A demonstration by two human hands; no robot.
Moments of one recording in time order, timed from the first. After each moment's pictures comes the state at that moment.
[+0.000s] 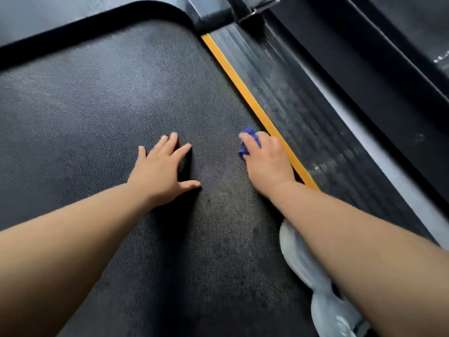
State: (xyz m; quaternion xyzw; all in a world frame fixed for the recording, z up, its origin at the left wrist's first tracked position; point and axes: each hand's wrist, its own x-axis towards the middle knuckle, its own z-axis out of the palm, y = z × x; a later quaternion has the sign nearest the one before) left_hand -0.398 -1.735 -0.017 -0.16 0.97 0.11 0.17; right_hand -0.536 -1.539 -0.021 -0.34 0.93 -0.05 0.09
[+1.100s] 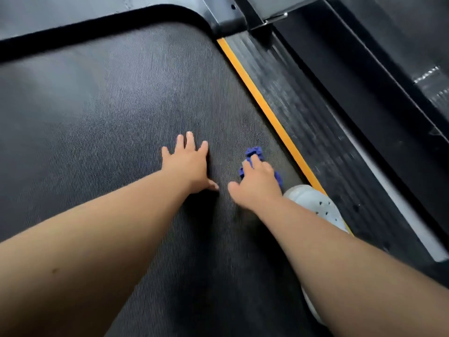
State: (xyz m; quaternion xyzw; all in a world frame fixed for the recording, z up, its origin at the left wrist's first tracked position) left_hand -0.395 -1.705 0.001 -0.20 0.94 0.13 0.25; right_hand -0.449 -1.550 0.018 -0.24 0.93 0.01 0.28
